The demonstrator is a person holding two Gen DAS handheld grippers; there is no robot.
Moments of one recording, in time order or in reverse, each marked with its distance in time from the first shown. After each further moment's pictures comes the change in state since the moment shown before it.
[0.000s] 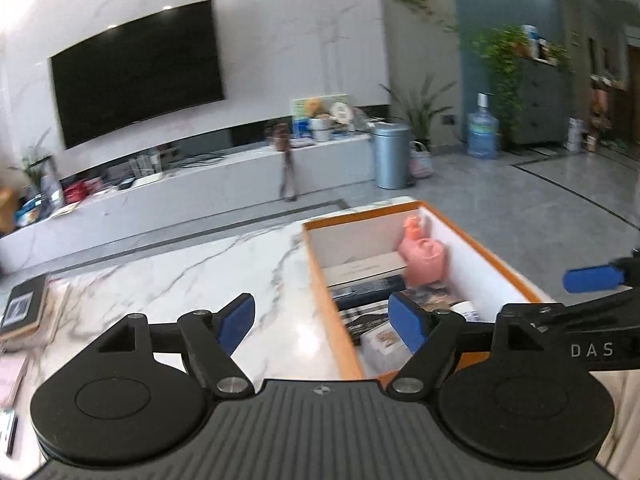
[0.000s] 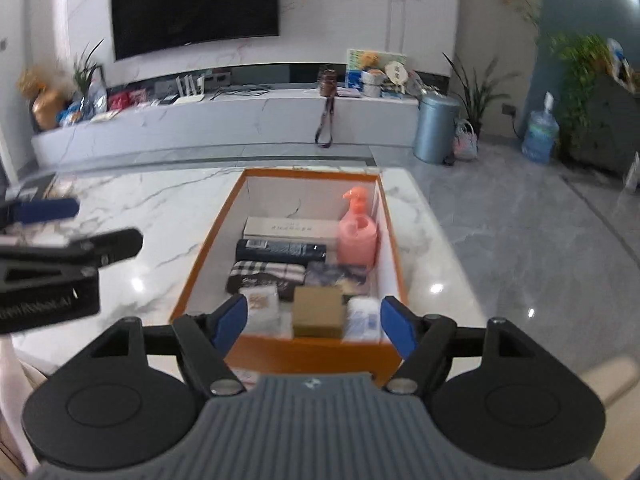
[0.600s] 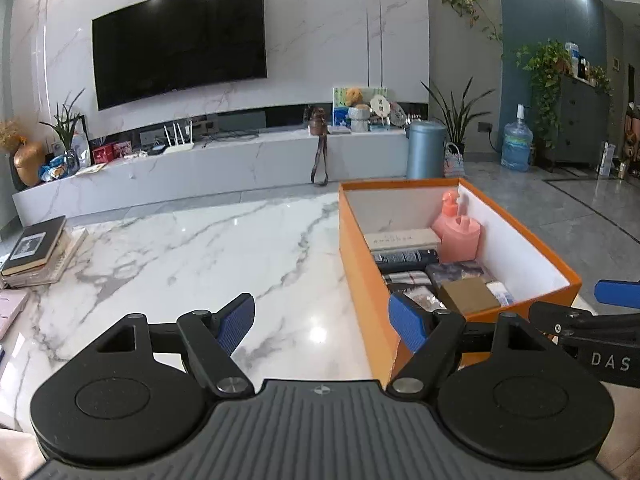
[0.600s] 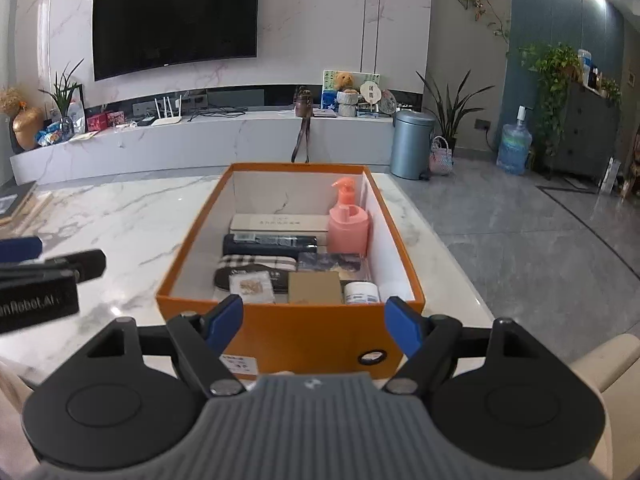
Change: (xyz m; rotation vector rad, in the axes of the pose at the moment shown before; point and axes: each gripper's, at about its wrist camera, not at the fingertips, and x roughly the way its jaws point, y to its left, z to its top) left arm 0.016 0.019 -0.048 -0.098 0.022 0.032; right arm 0.023 0.009 -0.053 -0.007 -0.106 -0.054
